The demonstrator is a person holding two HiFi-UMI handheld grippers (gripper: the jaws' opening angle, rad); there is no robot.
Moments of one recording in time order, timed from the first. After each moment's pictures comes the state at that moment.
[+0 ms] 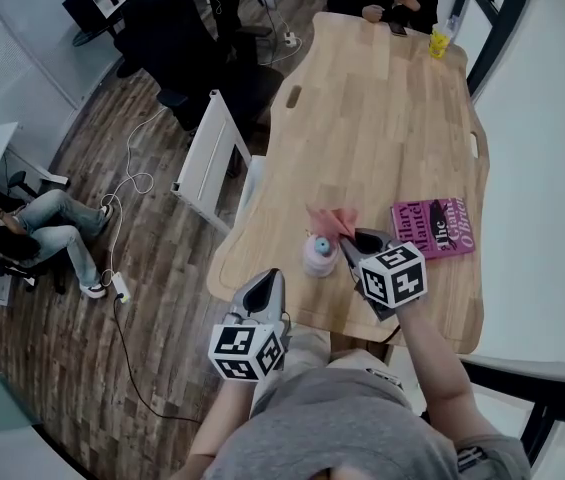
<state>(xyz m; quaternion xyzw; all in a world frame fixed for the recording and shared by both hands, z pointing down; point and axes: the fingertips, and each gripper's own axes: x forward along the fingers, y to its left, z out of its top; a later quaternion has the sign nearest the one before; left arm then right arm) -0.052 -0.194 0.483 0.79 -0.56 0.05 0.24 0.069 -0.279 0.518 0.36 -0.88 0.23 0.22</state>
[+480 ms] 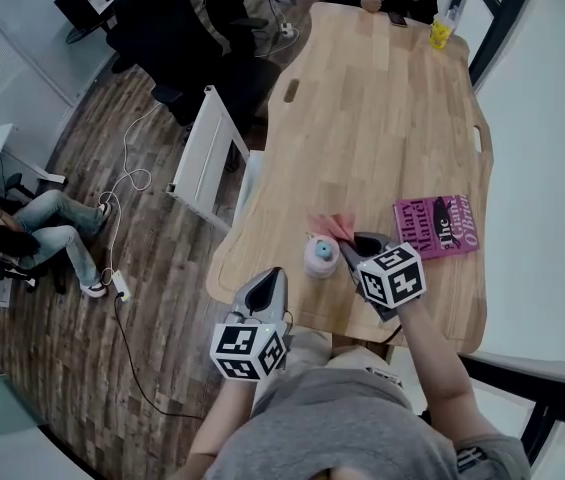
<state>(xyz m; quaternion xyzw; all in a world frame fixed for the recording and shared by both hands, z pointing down) -0.048 -0.209 0.494 0.79 -0.55 0.06 0.25 0.069 -0.281 0.550 0.34 -0.87 0.24 0.26</state>
